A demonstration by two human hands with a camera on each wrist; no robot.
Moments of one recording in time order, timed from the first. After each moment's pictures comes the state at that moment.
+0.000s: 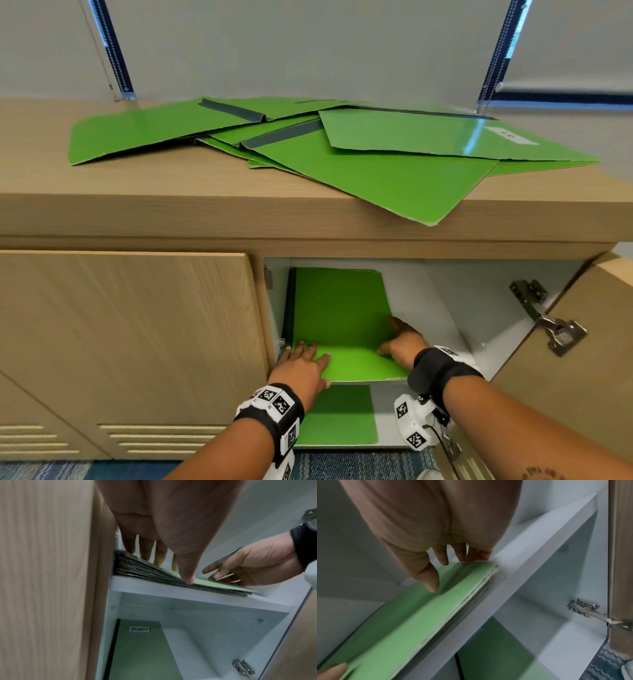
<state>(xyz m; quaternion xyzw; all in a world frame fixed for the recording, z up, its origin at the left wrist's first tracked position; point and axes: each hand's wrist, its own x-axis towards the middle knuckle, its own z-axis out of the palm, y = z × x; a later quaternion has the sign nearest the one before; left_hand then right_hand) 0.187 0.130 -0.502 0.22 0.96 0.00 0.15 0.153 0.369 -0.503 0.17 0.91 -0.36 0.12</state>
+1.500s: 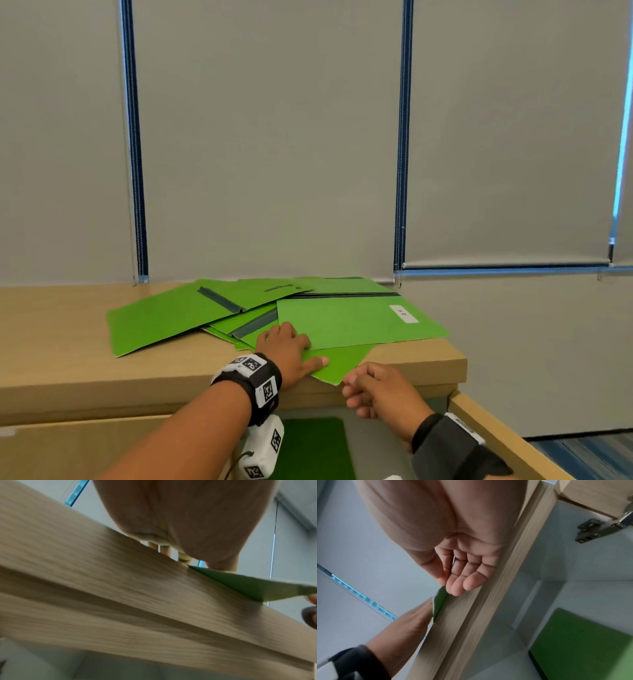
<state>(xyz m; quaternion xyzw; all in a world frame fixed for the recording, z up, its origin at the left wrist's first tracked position) 0.203 0.163 -0.166 0.20 0.97 0.03 -0.13 0.302 0.349 -0.201 -0.01 0.75 -0.66 -0.05</state>
